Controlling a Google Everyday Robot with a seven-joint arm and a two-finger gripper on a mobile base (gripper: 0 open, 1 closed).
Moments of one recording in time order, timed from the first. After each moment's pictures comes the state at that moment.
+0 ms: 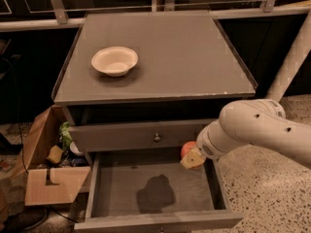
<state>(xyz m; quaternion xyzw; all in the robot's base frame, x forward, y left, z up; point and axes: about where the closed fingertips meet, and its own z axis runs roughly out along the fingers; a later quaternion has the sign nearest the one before) 0.495 -0.143 0.668 -0.39 0.90 0.07 0.20</state>
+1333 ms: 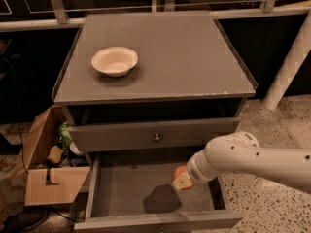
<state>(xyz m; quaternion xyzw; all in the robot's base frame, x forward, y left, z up) 0.475 -0.125 0.559 -0.34 0.92 0.10 0.17</state>
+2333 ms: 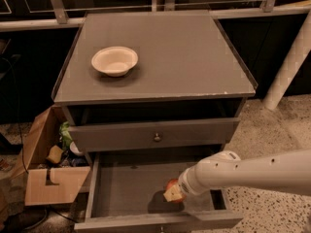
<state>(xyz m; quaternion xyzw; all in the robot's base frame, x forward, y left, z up) 0.464 -0.102 0.478 -0.29 0.93 0.13 0.16</state>
